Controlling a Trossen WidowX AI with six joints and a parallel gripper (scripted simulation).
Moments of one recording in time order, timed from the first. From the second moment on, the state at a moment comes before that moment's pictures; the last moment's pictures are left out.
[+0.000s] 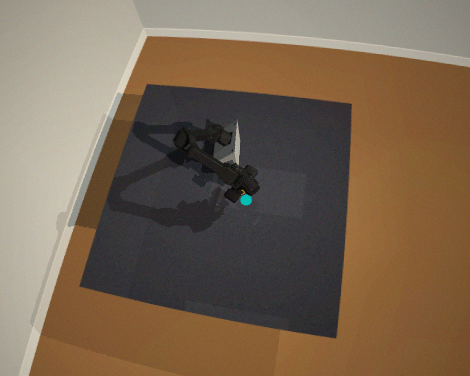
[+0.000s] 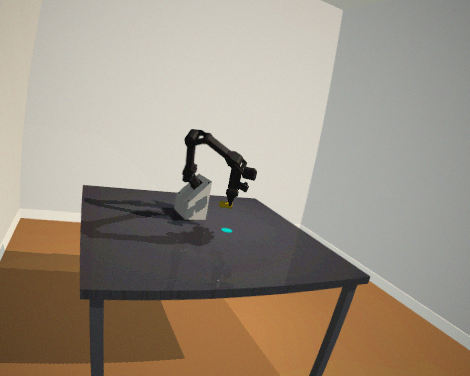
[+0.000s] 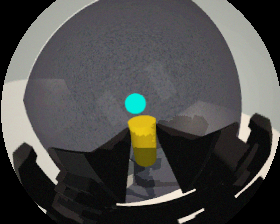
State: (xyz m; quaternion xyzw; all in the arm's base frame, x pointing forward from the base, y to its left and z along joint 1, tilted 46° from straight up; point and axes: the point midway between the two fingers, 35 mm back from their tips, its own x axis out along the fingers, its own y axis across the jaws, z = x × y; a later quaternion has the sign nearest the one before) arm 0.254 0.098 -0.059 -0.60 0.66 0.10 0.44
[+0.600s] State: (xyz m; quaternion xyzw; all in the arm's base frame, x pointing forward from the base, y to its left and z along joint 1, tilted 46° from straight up) arm 0.249 0.100 -0.073 -0.59 0.67 0.14 0.43
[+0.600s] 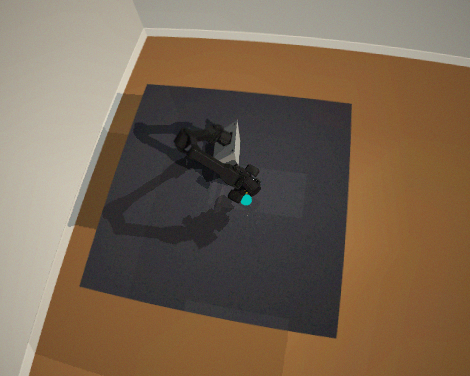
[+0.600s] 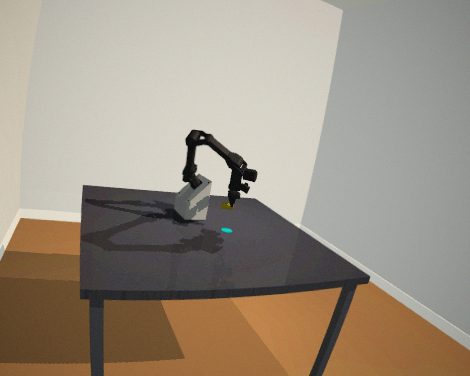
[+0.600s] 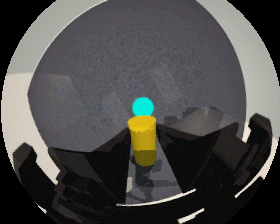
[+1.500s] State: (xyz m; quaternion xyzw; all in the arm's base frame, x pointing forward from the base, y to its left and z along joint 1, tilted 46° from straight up) arm 0.241 0.089 -0.092 -0.53 0.69 0.21 0.46
